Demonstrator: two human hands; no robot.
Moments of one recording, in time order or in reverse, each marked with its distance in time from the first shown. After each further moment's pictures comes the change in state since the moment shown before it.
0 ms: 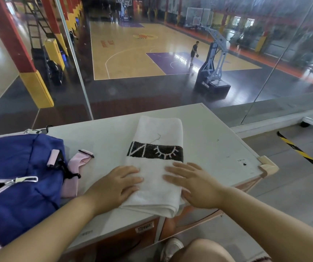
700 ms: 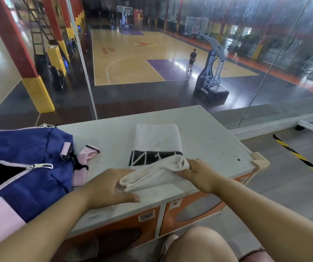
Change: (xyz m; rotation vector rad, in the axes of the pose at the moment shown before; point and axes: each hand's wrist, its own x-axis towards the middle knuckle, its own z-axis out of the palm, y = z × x) left_hand -0.023 0.044 -0.049 -0.354 -0.199 -0.200; right_hand -0.009 -0.031 -0.044 0.630 -0.016 0.437
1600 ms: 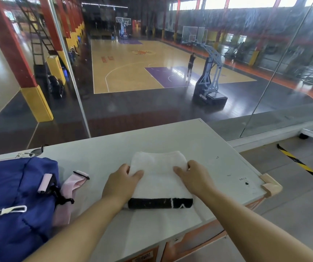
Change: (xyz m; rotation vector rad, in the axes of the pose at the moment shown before) left_hand 0.109 -0.006 0.013 -0.109 0.462 -0.538; right_hand 0.079 0.012 -0.010 0.093 0.323 0.463
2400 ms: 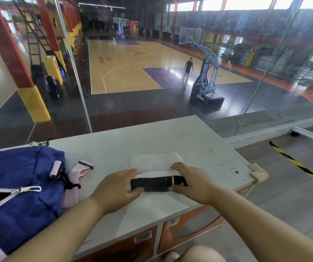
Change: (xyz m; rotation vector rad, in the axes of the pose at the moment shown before) left_hand -0.048 -0.020 -0.031 0.379 -0.186 0.604; right_hand -0.062 0.009 -0.022 -0.392 -0.224 -0.505
